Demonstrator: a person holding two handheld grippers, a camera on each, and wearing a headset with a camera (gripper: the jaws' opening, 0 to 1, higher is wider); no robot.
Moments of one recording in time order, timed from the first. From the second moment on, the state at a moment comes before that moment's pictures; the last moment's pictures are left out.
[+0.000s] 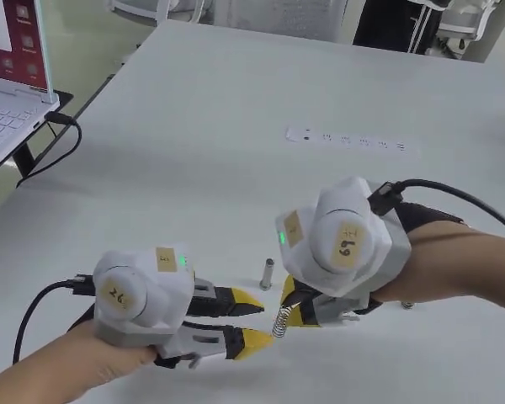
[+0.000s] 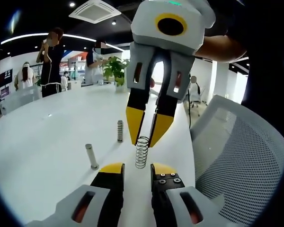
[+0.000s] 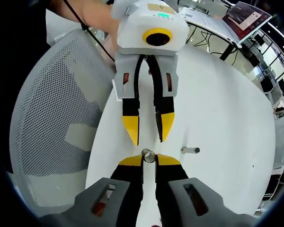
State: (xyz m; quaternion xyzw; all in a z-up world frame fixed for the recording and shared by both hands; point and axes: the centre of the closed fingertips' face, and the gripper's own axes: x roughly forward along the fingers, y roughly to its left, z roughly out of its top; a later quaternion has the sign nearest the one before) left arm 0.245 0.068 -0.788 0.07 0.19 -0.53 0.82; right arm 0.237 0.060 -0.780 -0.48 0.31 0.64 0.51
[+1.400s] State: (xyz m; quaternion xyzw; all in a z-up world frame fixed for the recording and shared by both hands) left arm 0.256 0.130 -0.784 0.02 0.16 -0.44 0.88; right arm 0.249 0.053 -0.771 -0.46 0.32 0.63 0.53
